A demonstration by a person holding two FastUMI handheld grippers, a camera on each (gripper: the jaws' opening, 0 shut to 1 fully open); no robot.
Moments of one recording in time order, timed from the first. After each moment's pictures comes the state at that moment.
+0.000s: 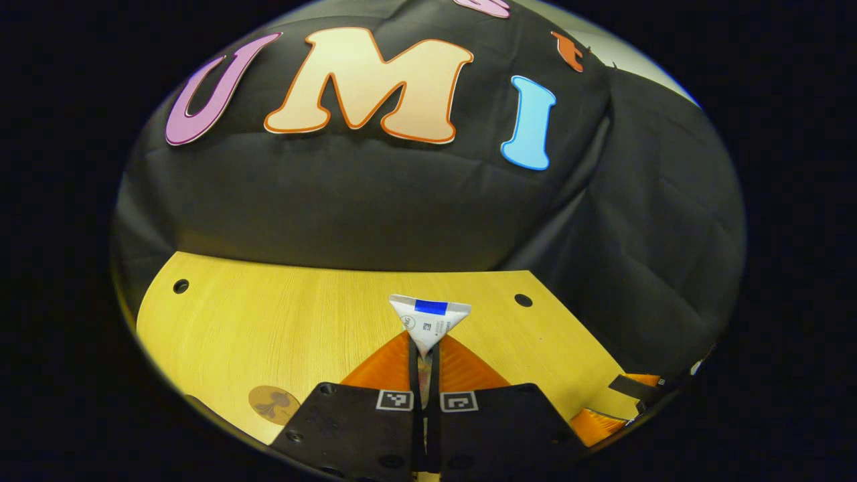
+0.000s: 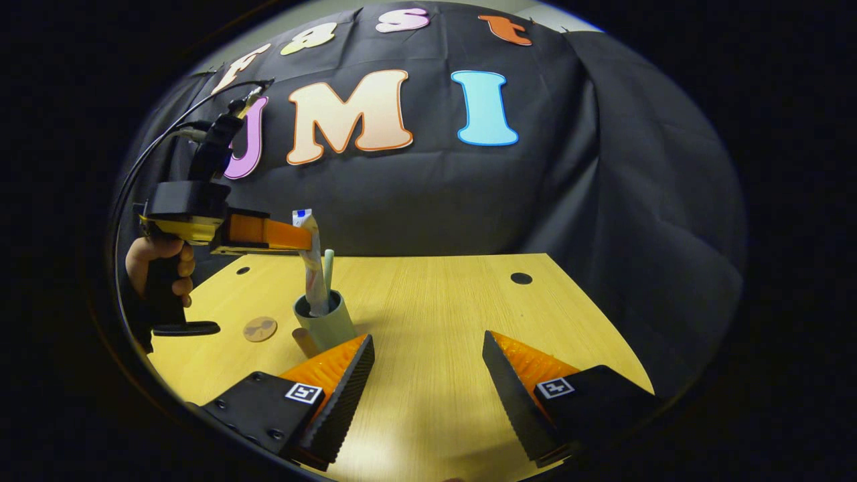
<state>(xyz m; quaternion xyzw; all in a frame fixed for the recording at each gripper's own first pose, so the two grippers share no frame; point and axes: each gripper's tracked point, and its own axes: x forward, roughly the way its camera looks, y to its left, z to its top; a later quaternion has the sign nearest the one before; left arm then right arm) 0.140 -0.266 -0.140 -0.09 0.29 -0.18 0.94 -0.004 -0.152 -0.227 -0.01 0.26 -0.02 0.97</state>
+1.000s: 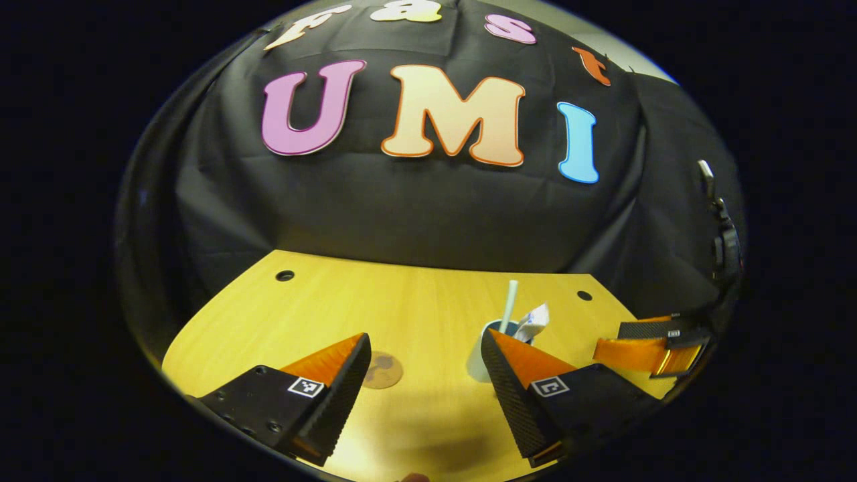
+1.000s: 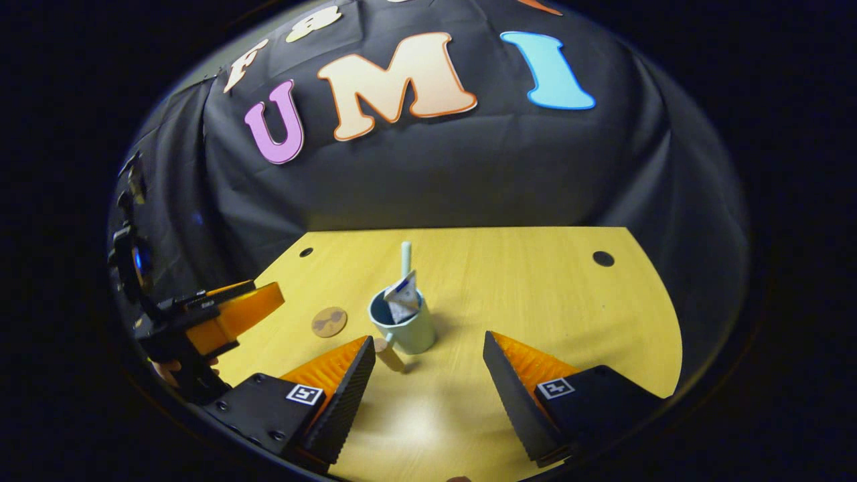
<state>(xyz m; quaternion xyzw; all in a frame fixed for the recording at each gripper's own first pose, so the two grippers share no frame) 0.030 -0.120 -0.127 -0.05 0.24 -0.03 0.97 0.029 -0.048 -0.227 0.05 0.40 0.12 0.91</state>
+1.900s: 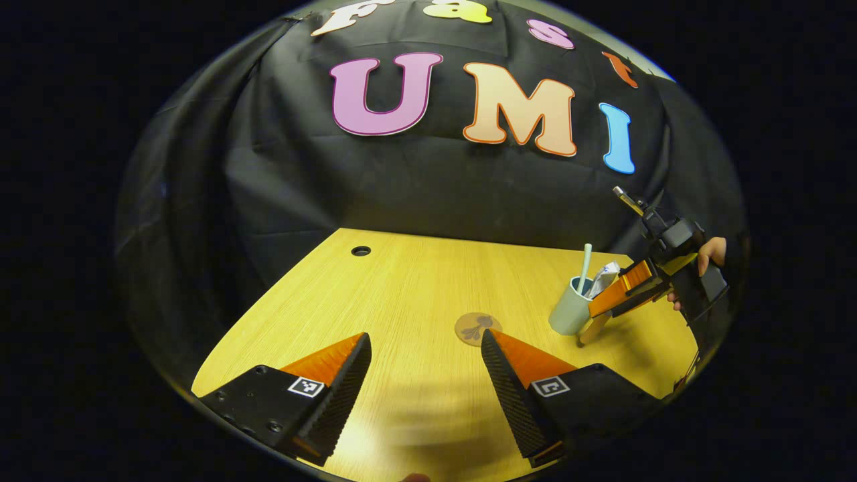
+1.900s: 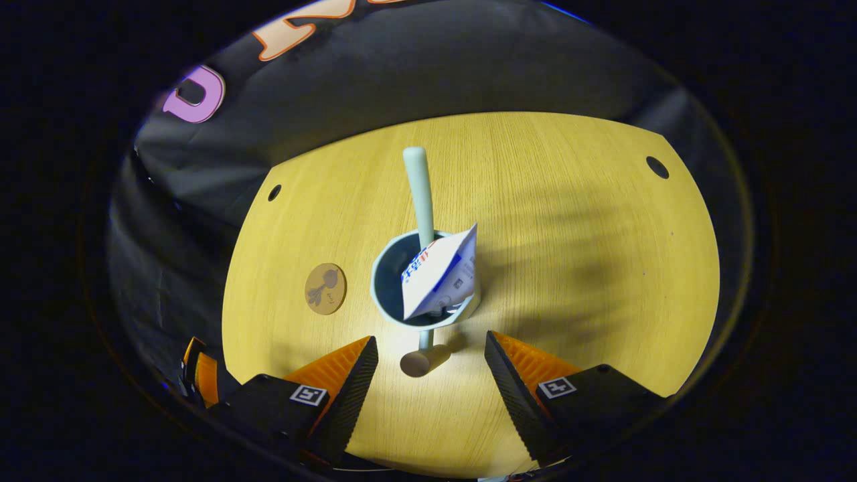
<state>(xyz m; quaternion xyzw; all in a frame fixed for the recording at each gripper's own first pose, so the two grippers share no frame) -0.040 0.016 -0.147 -0.04 0.28 0.02 0.96 0.043 0.009 -0.335 0.07 0.63 0.06 0.77</state>
